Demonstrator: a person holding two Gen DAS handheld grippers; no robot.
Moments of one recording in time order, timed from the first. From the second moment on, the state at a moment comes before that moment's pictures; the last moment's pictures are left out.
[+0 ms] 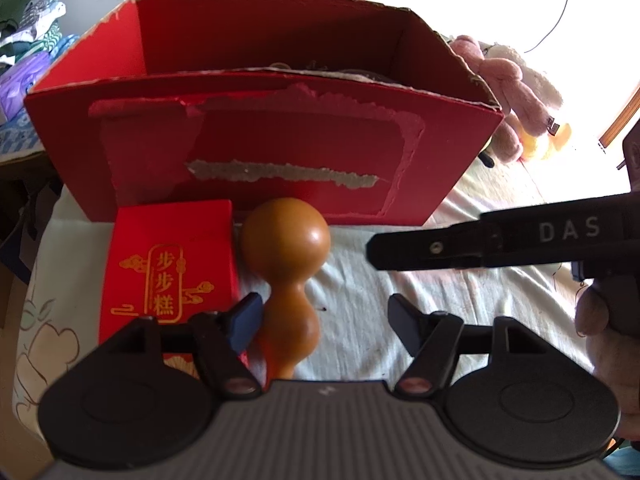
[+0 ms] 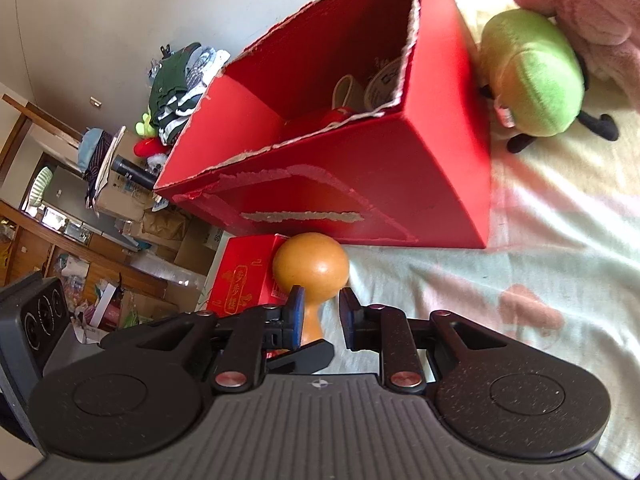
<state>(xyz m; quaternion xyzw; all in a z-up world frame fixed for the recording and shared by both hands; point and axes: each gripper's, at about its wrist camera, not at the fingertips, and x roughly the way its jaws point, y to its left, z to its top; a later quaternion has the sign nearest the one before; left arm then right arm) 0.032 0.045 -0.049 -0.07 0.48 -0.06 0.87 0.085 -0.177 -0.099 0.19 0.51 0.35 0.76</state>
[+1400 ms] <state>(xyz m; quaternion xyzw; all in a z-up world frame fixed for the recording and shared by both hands) 0.056 -0.008 -0.070 -0.04 0.52 -0.15 0.84 0.090 -0.195 -0.122 0.18 0.58 0.33 0.72</state>
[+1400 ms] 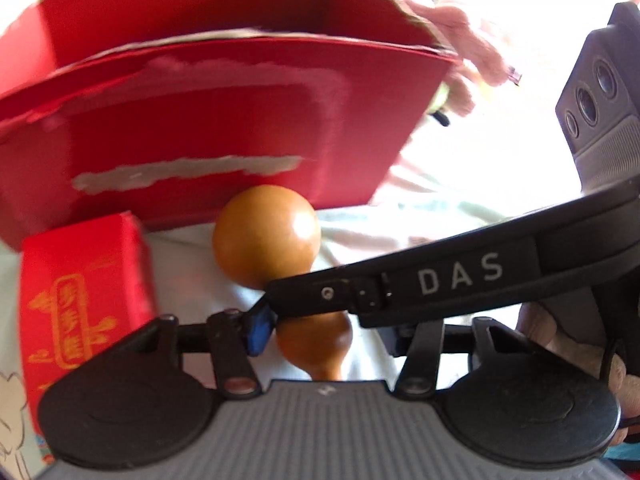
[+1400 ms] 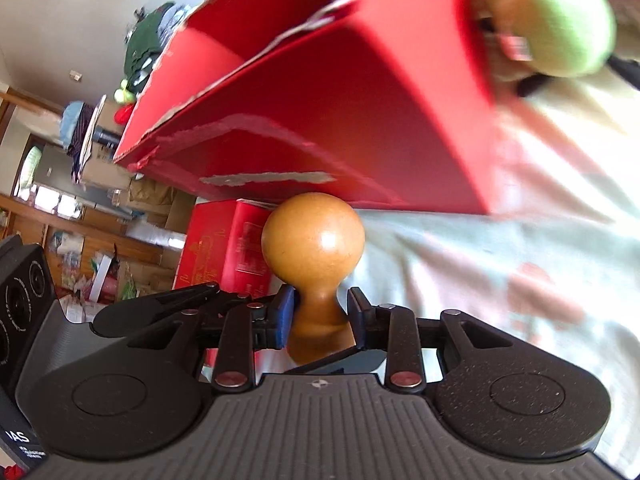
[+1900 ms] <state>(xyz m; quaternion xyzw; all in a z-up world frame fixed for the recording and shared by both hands) 0.064 -0.099 -0.049 0.03 0.50 -0.24 0.83 0.068 -0.298 -0.108 0.25 0.53 0.25 0.77</state>
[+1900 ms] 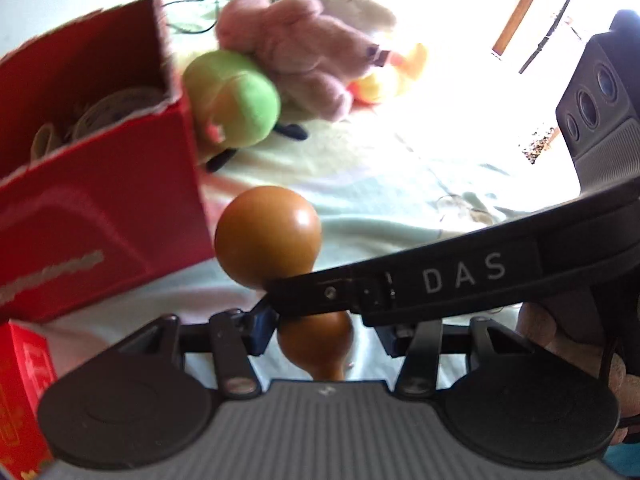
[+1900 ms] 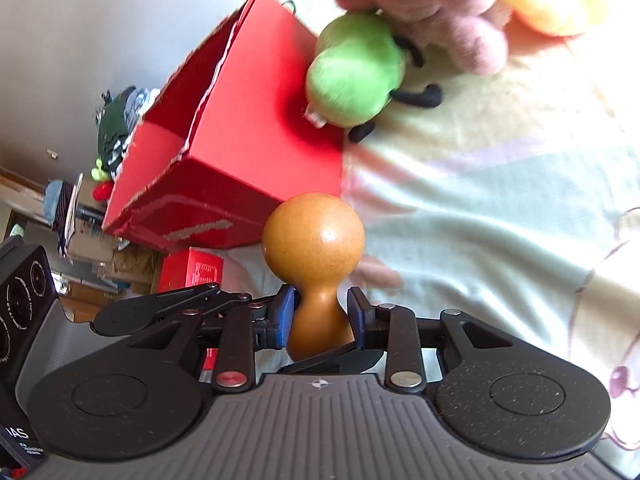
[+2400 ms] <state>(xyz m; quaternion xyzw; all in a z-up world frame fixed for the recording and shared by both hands) 0.101 -0.129 0.017 0.06 0.43 -0.29 0.85 0.081 -0.309 -0.051 0.28 0.42 0.21 0.84</state>
